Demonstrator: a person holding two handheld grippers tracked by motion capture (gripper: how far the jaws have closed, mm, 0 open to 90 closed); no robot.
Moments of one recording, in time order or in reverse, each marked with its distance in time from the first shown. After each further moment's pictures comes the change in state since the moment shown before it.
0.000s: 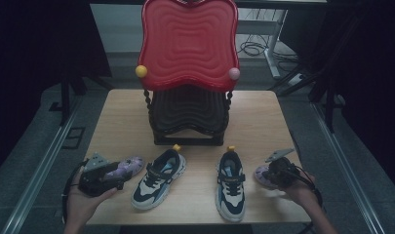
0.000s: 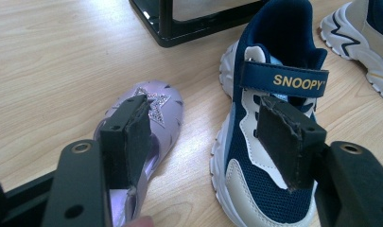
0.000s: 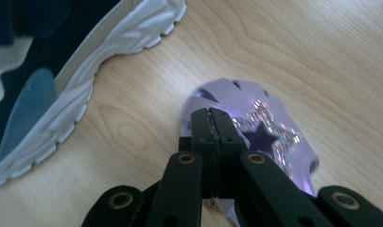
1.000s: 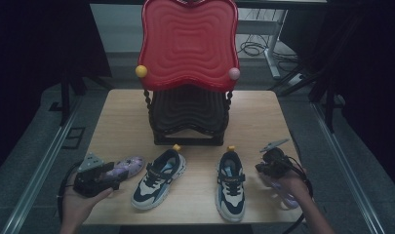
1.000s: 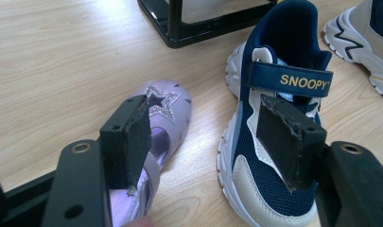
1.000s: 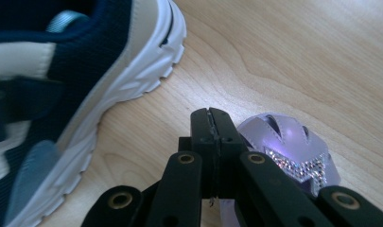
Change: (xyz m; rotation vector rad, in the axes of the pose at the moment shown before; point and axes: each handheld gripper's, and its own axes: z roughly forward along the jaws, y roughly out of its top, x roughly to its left) left arm 0.006 -0.002 -0.009 -0.011 0.012 -0.011; right arm -0.007 0.023 0.010 -0.029 0.050 0.082
